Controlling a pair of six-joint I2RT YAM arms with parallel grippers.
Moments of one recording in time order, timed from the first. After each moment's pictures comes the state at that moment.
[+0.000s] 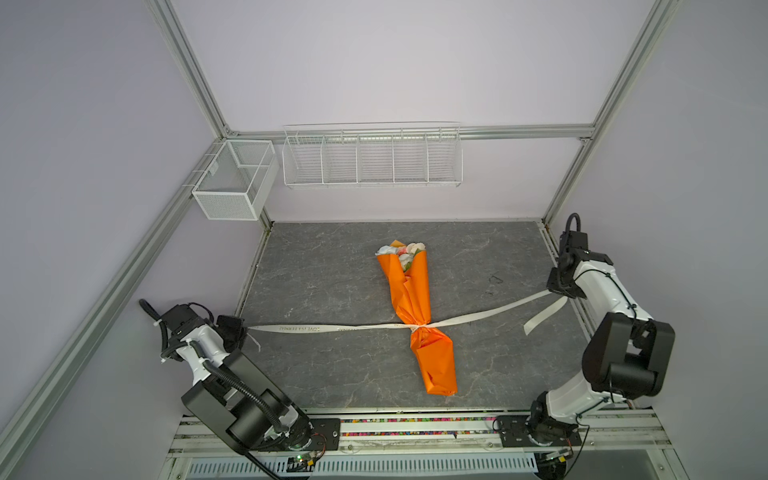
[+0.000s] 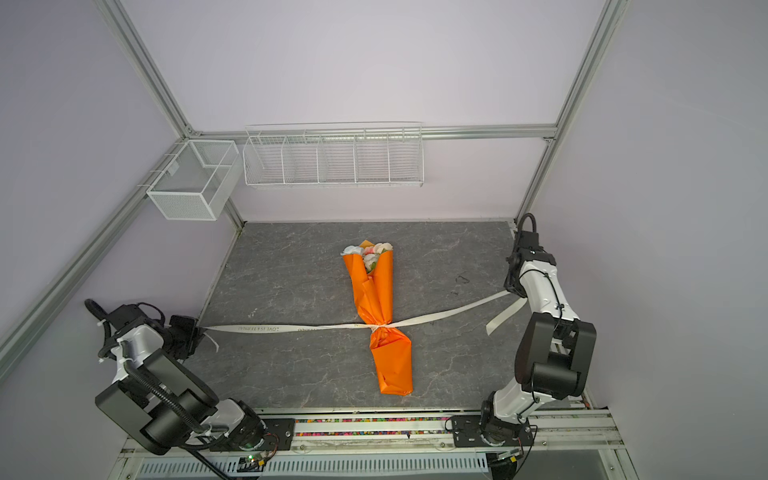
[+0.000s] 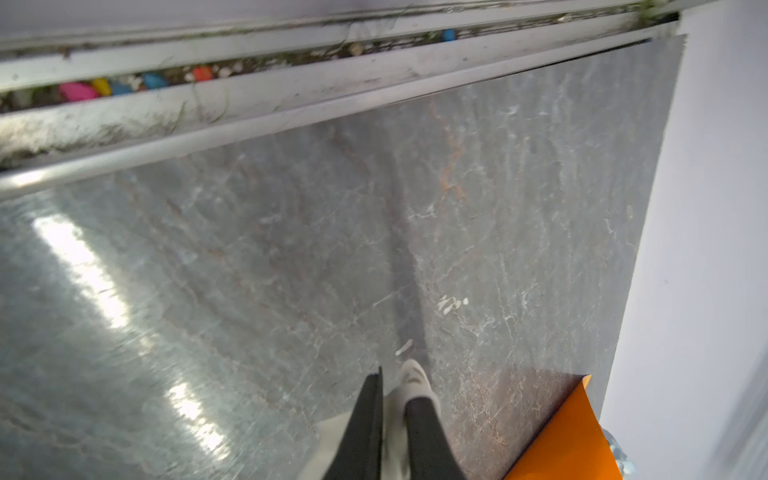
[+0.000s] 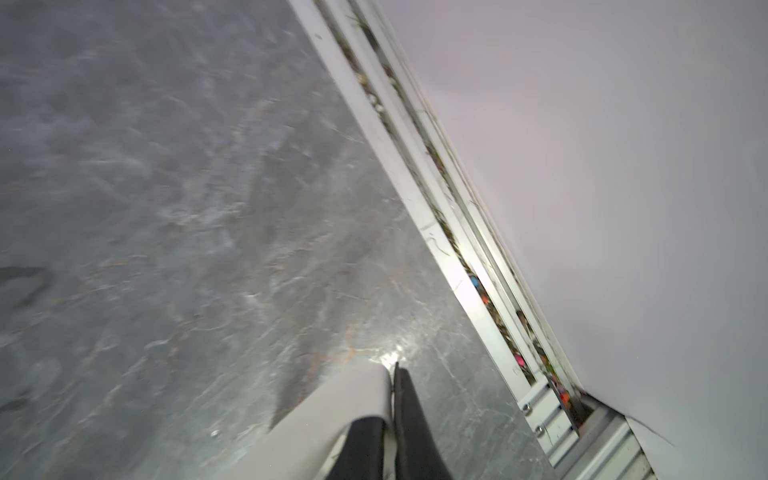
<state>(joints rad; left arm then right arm) 0.81 1.33 0.88 -0.68 0.45 -0.54 -0.17 1.61 1.30 -0.85 0.39 0.21</state>
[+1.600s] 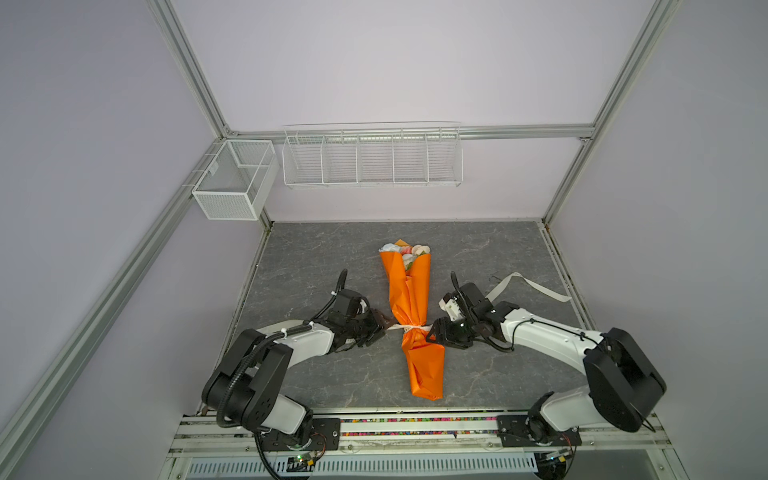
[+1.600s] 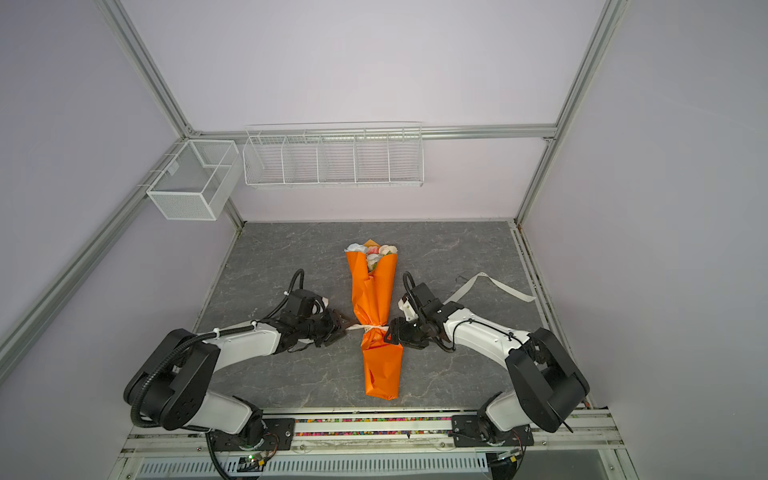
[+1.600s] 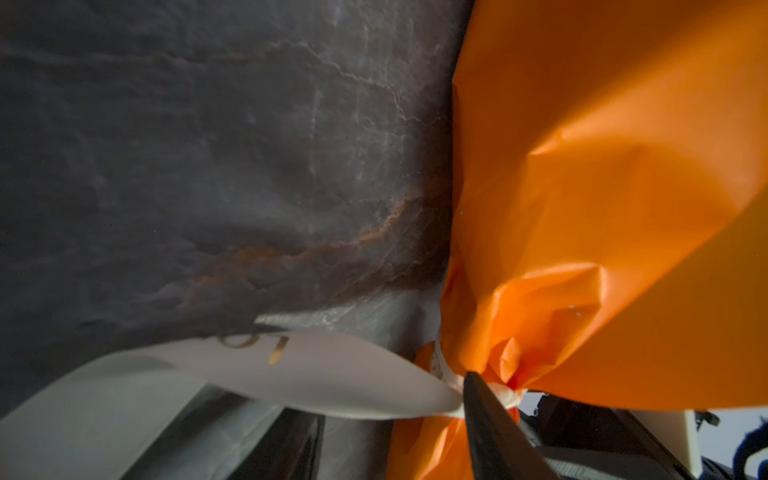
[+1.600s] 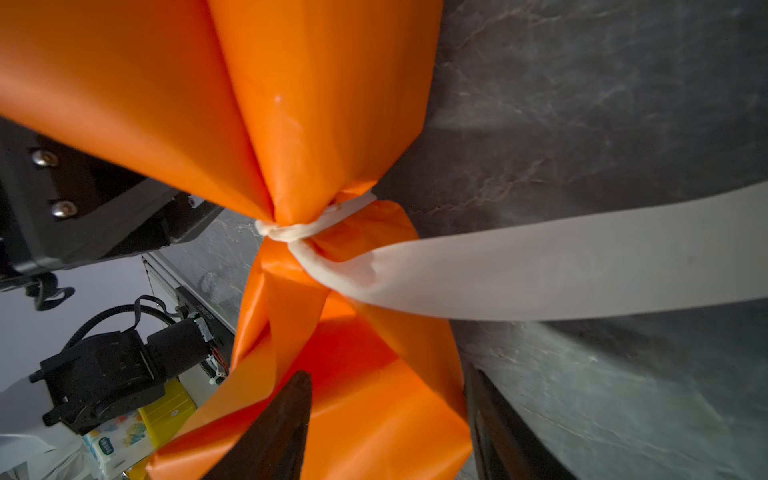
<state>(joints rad) -0.51 1.52 0.56 0.12 0.52 -1.10 0.66 1.47 0.79 -0.40 -0.46 0.73</state>
